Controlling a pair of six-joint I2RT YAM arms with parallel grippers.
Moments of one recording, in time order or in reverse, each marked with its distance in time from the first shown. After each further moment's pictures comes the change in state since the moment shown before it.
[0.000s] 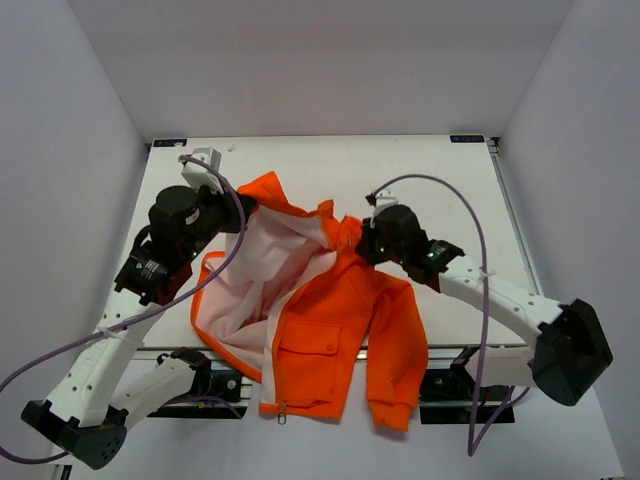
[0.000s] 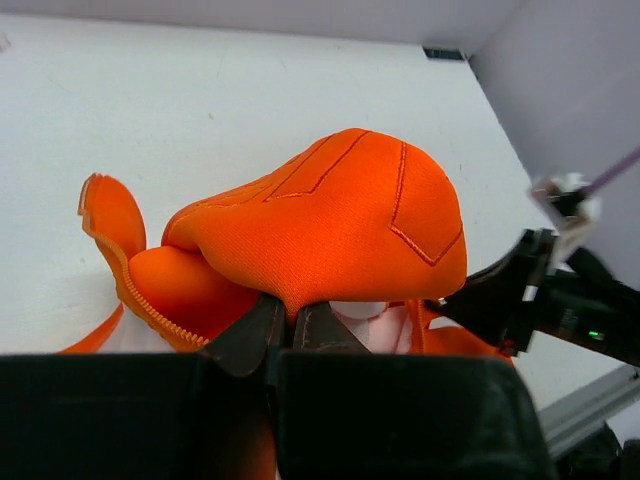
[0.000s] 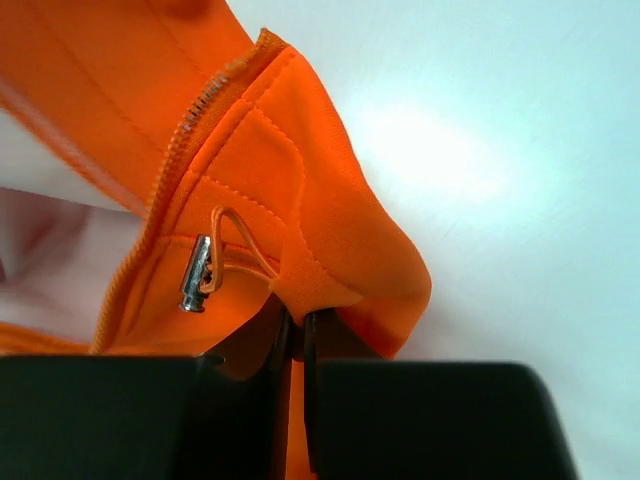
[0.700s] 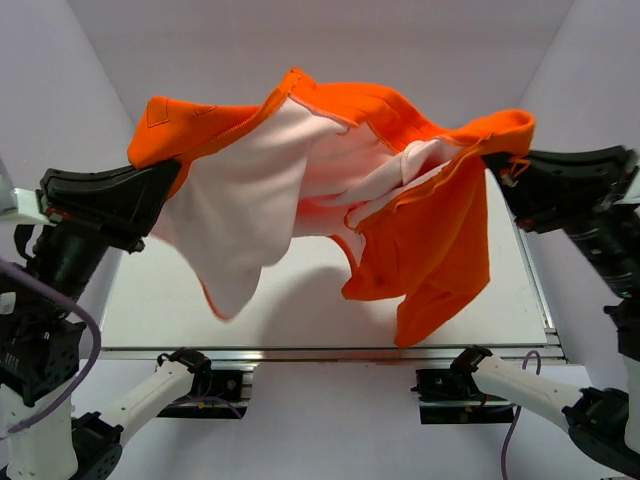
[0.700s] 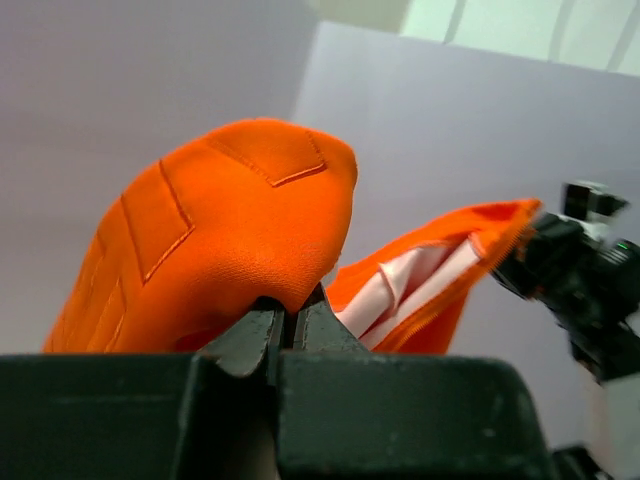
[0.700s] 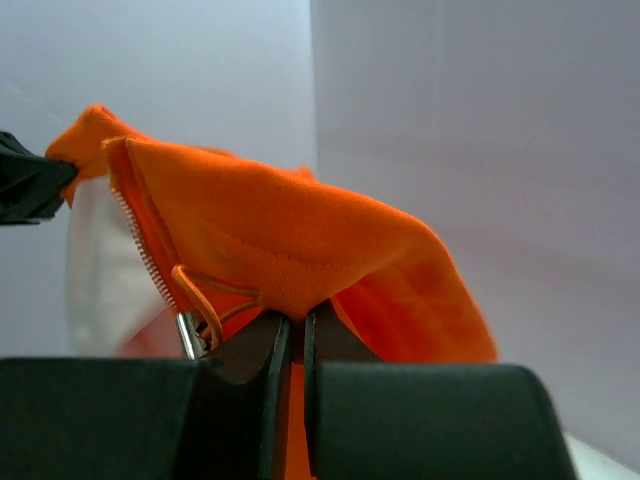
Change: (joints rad) left arm 0.001 -0.105 0.606 0.085 0.219 -0.133; right arm -0.002 -0.429 0.956 -0.227 -0.135 -0.226
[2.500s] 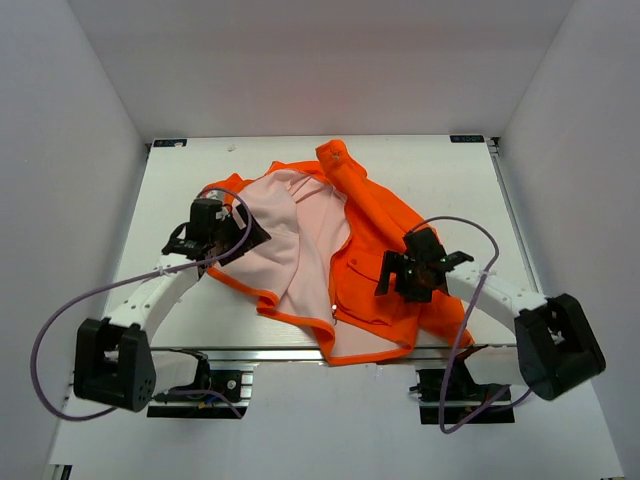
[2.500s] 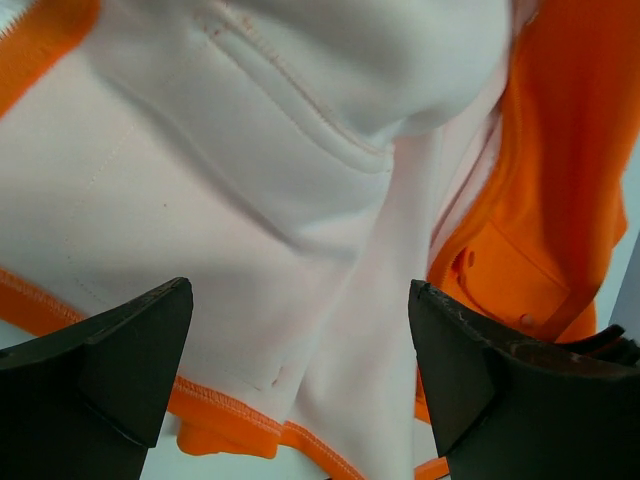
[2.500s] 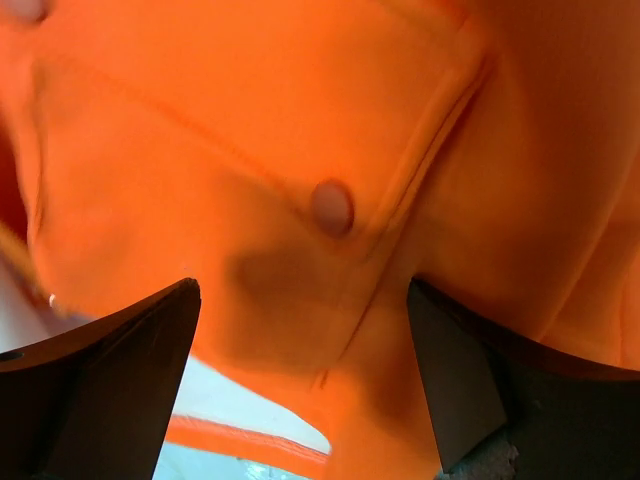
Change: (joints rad) left arm 0.233 0.415 -0.914 0.029 -0.053 -0.183; right arm -0.242 0.423 -1.138 -0.022 -0.008 0.442
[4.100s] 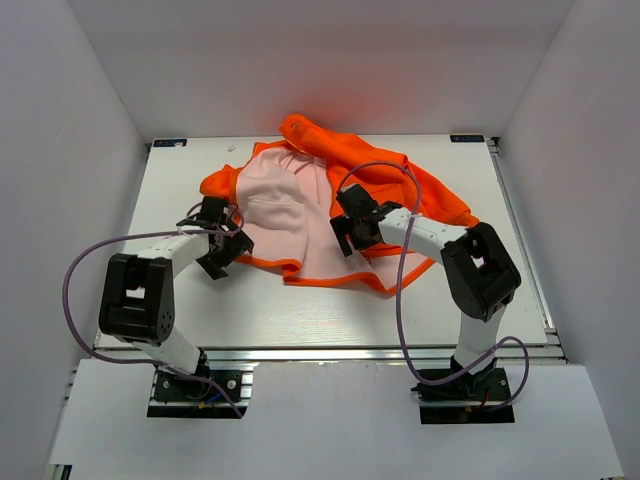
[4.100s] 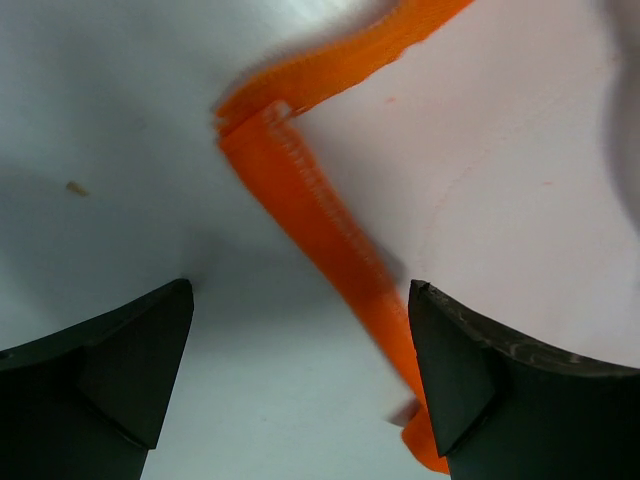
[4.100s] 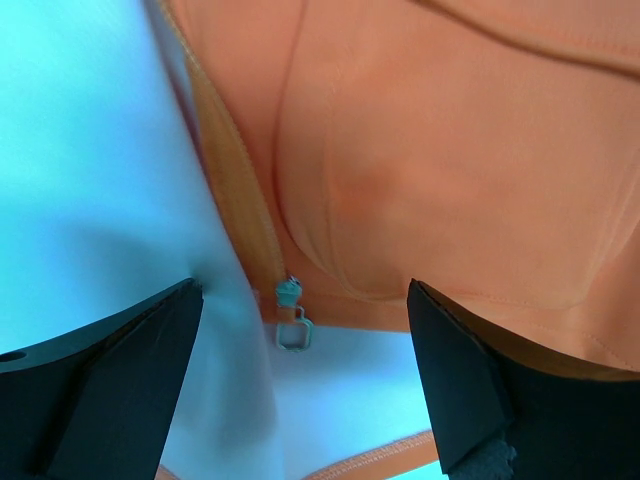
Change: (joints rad) left arm 0.076 0.368 0.094 -0.172 -0.242 -0.172; right arm 0.198 0.579 0.635 -0.032 0.395 -0.451
